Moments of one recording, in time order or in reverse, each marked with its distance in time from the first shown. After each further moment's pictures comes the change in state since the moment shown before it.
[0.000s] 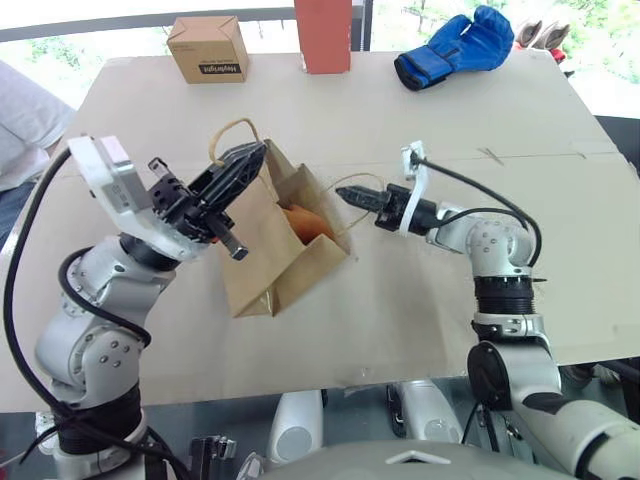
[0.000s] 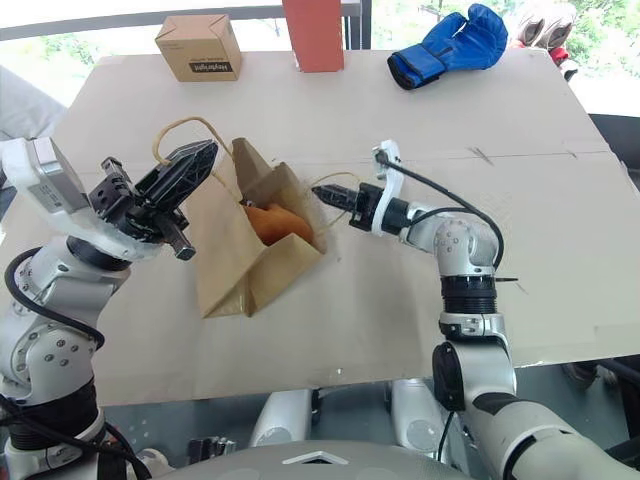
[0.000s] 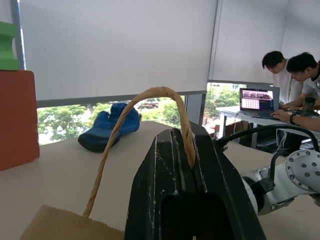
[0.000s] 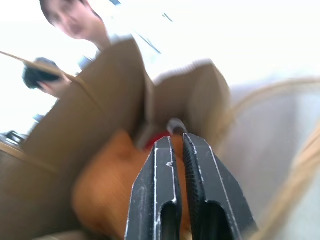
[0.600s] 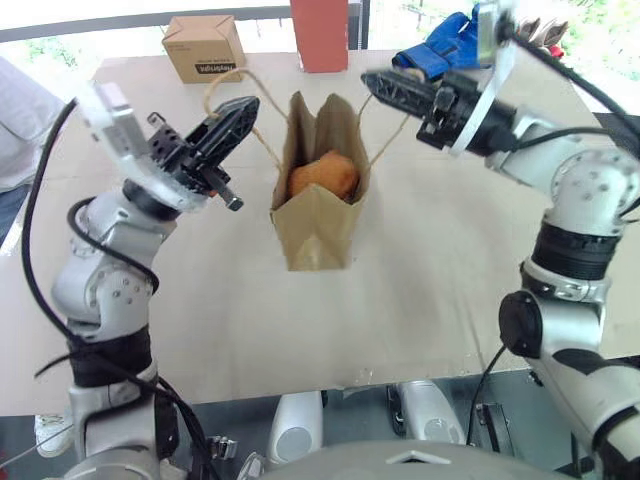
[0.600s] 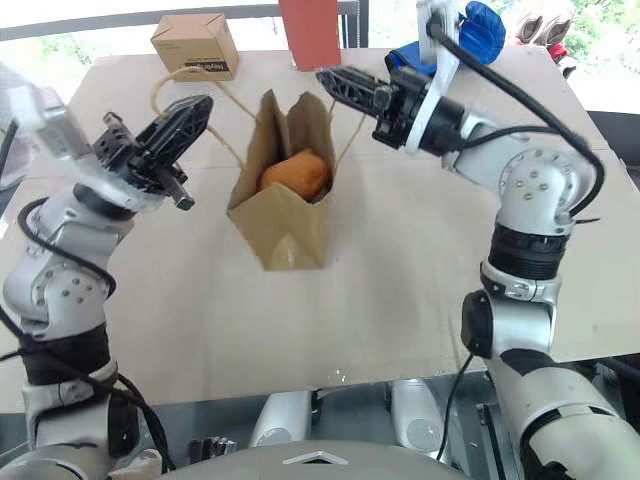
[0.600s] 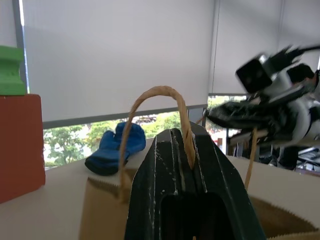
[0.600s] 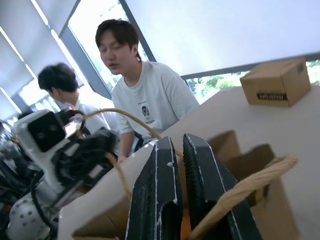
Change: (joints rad) left arm -0.282 0.050 -0.083 0.348 0.124 -0.068 -0.135; right arm -0.257 -0.212 -0.053 -0.316 0.219 0.121 -0.173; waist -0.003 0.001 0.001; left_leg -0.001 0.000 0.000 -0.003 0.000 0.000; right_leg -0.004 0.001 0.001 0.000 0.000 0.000
